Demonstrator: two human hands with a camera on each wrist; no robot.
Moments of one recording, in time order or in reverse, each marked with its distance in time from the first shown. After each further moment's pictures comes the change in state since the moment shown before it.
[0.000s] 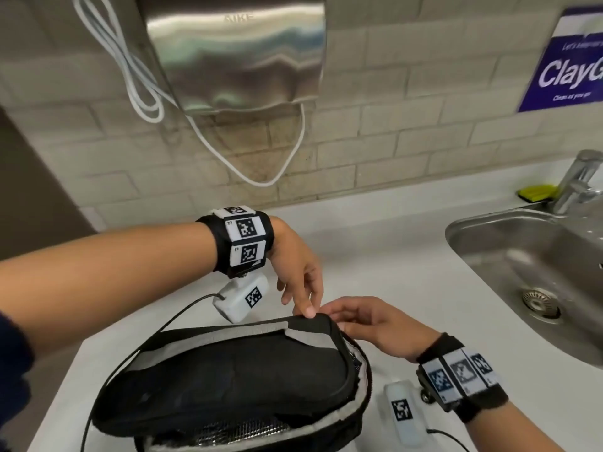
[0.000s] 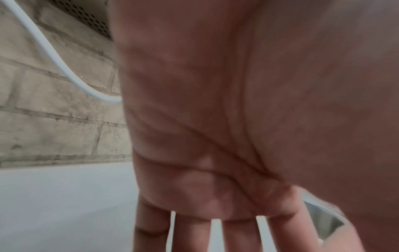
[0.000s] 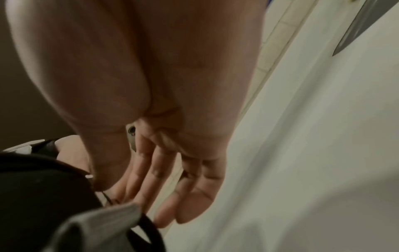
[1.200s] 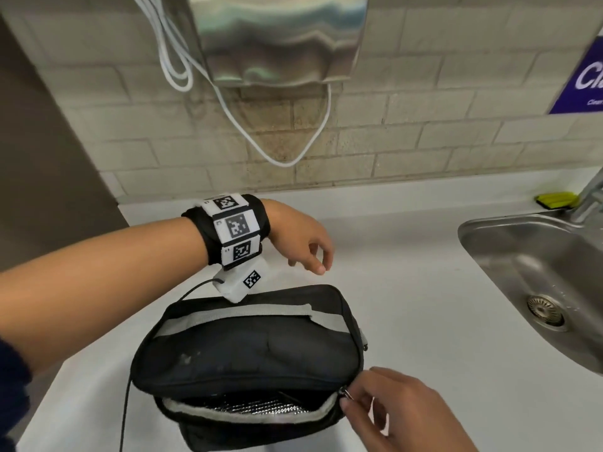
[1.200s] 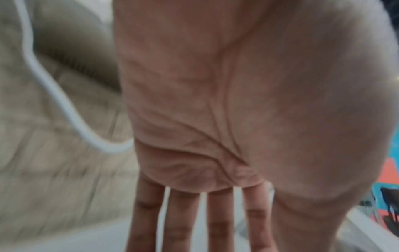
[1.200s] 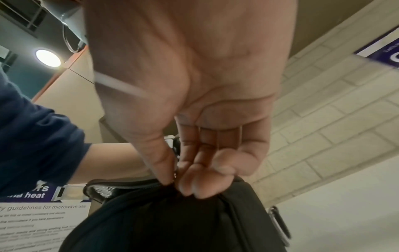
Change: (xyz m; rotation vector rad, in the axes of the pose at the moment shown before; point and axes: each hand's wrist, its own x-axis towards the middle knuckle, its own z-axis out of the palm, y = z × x) left_hand -0.033 -0.006 0.025 0.085 0.403 -0.053; right_hand -0.096 -0.033 0.109 -0.942 0.378 0.017
